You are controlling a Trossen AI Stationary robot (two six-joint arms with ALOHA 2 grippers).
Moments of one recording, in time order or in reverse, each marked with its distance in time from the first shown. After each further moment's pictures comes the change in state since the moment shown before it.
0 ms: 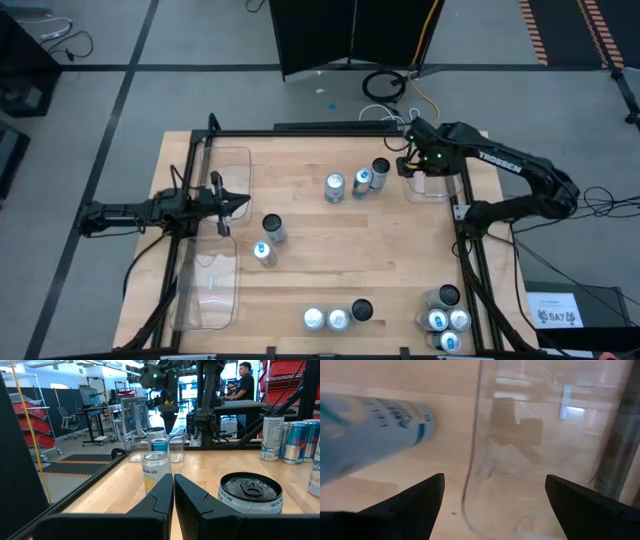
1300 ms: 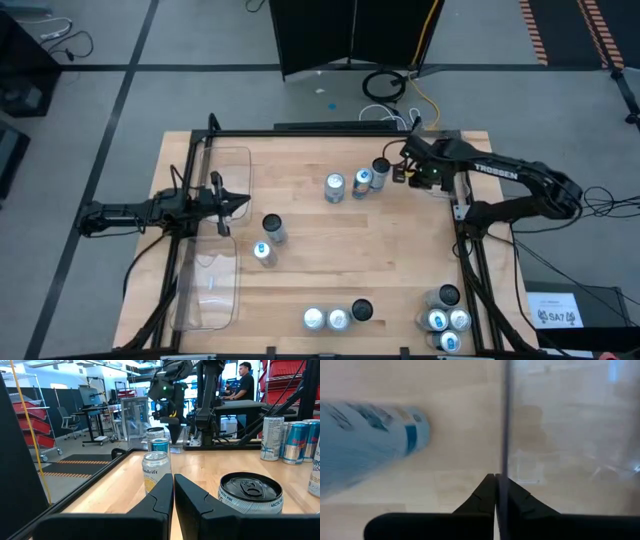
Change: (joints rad) left arm 0.000 0.000 0.000 0.000 0.000 0.000; right arm 0.094 -0.060 -0.158 0.130 0.047 0.317
